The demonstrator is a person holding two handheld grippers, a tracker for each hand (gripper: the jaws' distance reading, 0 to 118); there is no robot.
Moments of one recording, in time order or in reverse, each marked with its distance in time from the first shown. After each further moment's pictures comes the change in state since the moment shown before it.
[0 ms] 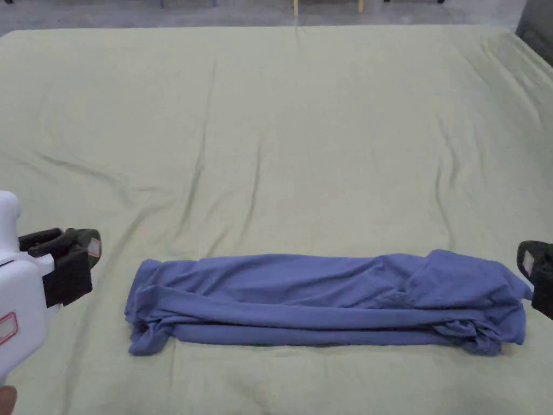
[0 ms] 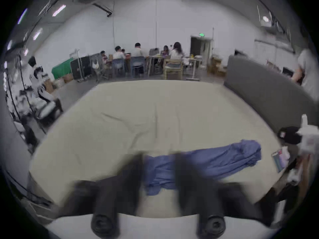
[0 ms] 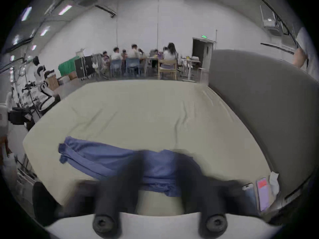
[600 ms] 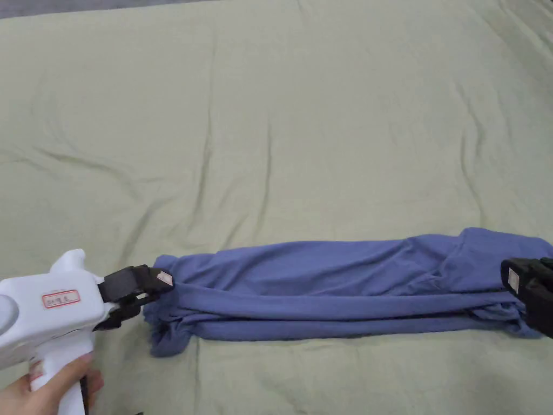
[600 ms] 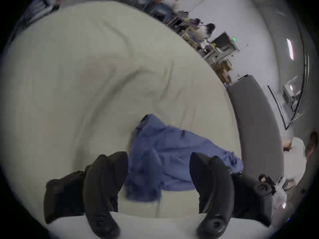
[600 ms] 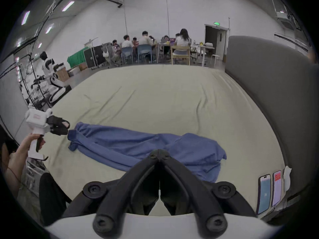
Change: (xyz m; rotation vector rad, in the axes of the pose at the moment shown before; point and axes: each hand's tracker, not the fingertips) left arm -0.125 -0.100 -0.223 -0.425 -0.180 0.554; right arm -0.028 -0.027 -0.044 -0.202 0.080 0.023
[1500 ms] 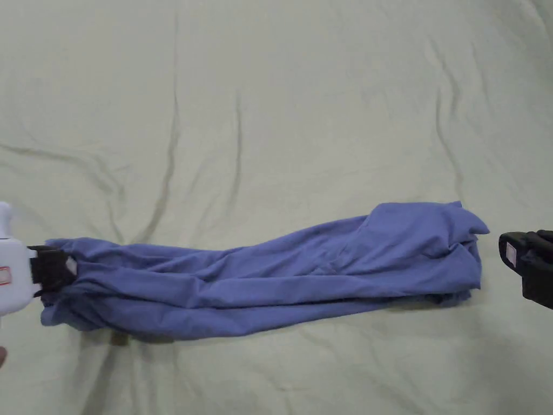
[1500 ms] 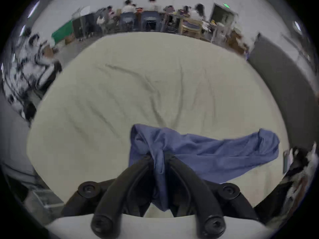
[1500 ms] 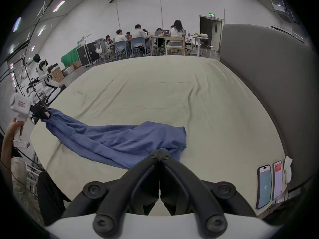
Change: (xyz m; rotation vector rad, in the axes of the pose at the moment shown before) left arm 0.122 0.001 0.093 0.070 0.443 -0.490; right arm 0.037 -0.014 0.003 -0.030 -0.040 -0.051
